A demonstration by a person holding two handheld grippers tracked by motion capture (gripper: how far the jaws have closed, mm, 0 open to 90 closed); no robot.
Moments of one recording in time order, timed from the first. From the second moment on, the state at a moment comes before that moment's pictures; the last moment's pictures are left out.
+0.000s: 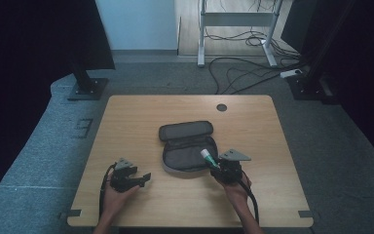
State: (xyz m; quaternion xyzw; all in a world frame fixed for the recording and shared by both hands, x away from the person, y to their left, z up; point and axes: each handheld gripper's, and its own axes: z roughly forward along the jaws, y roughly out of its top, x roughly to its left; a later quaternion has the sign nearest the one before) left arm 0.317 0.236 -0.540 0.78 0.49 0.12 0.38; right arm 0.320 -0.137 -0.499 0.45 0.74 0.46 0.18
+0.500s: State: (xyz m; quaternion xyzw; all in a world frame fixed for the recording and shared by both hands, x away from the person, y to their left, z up) left arm 0.316 0.236 -0.539 0.77 0.49 0.12 0.39; right arm 0.337 -0.126 -0.493 0.45 0.74 0.47 0.18
